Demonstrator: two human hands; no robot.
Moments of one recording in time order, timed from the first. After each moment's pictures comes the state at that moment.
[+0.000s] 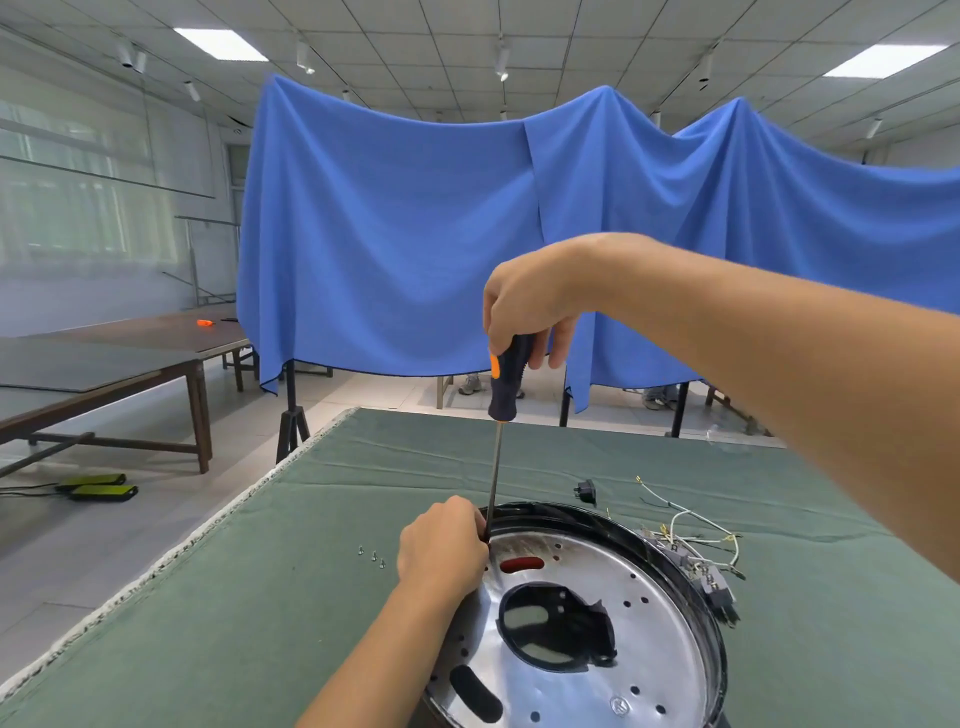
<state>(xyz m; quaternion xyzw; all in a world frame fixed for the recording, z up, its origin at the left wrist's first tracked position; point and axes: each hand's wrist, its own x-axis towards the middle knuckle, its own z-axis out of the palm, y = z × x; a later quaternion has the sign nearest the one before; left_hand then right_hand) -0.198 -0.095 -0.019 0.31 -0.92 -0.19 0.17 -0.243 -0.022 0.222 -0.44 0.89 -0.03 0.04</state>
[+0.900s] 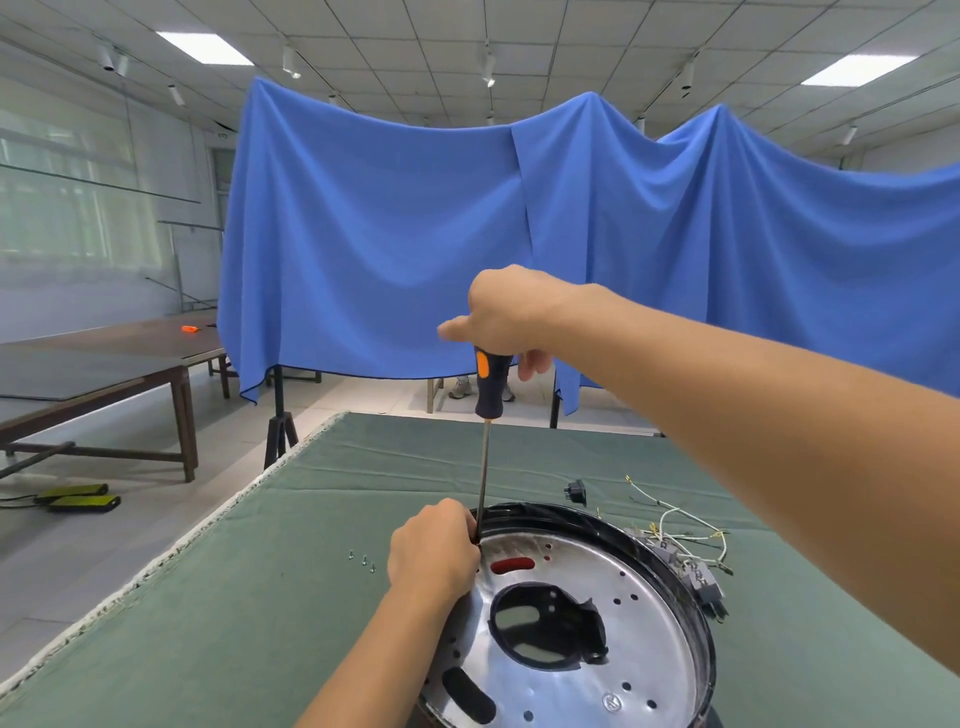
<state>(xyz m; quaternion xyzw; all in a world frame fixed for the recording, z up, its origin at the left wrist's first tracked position) -0.199 -0.095 -0.023 0.31 -0.92 -0.17 0.18 -0.238 -0.025 0.198 -0.42 0.90 -0.08 -0.10</state>
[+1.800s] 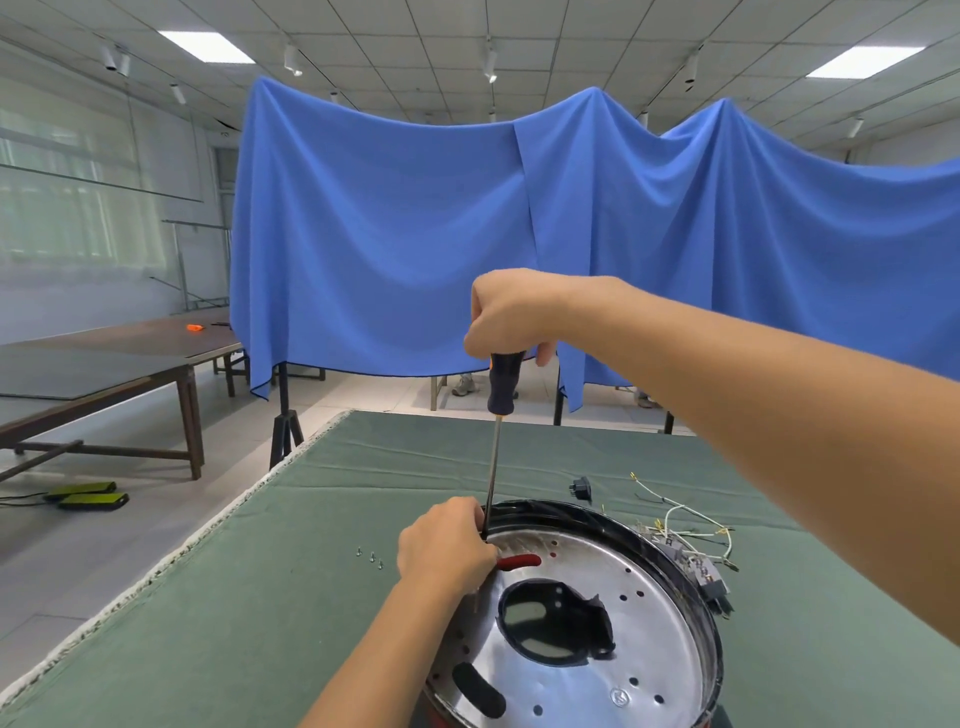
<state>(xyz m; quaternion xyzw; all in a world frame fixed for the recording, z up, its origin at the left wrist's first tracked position) -0.199 -0.096 -0.021 0.28 -0.93 -0.19 0.17 -0.238 -0.024 0.202 -0.43 0.90 -0.05 -0.07</state>
